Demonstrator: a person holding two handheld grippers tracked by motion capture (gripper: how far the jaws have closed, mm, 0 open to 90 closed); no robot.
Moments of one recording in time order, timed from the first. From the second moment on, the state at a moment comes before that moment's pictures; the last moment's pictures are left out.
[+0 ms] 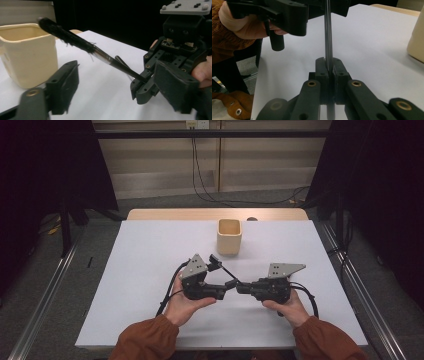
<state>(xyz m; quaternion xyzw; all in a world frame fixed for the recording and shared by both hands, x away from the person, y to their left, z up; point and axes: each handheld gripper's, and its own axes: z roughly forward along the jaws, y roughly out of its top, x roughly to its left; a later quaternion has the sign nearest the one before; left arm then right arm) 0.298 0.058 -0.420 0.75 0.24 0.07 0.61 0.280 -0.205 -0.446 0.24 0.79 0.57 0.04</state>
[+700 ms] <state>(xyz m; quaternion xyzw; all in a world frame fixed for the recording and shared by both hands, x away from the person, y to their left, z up) 0.301 0.066 -0.418 0.73 0.24 0.03 0.64 0.279 -0.201 -0.452 0.24 0.79 0.56 0.03</state>
